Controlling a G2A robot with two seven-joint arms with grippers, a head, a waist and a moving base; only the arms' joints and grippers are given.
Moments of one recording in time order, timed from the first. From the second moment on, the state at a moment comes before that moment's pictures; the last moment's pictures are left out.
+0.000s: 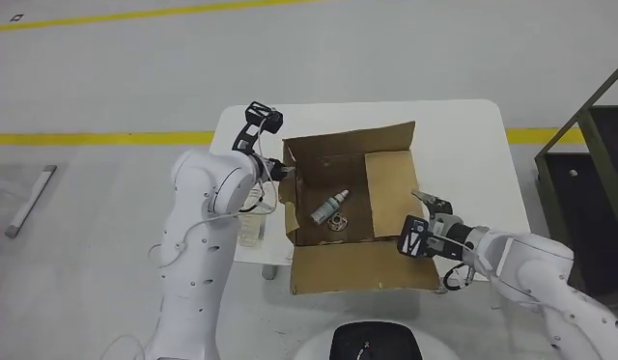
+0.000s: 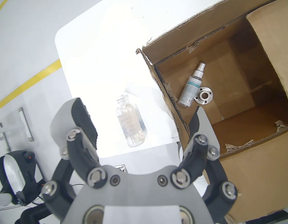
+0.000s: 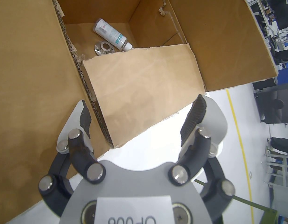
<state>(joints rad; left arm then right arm) 0.72 -1.38 -1.27 -1.65 1.31 -0.25 -1.42 -1.39 -1.08 1.33 -1.97 -1.66 -0.65 0.42</state>
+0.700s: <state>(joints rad) 0.71 -1.36 -1.26 -1.65 1.28 -0.26 -1.41 -1.35 -1.09 1.27 -1.94 -1.72 -0.53 0.41</state>
